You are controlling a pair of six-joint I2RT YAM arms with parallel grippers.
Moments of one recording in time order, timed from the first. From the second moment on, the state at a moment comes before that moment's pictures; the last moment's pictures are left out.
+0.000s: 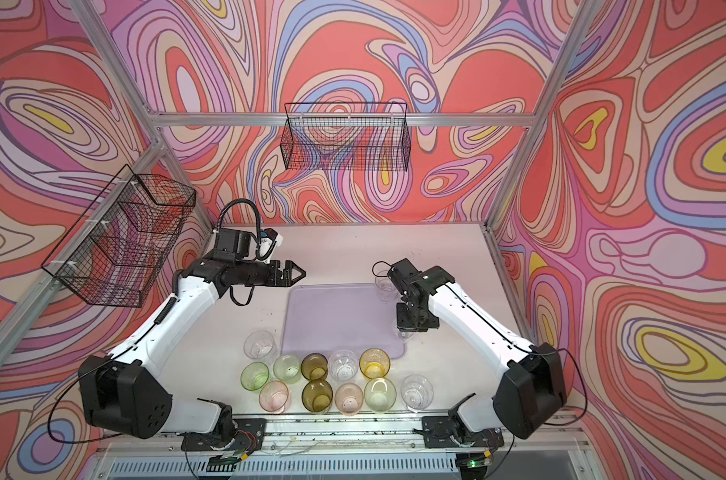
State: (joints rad) left arm -0.20 1.42 1.25 -0.68 0.49 -0.19; right arm 0.51 1.44 1.24 -1.26 0.09 0.55
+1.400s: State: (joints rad) left arm -0.20 1.42 1.25 -0.68 0.49 -0.19; right arm 0.44 1.71 1.34 -1.05 0.03 0.43
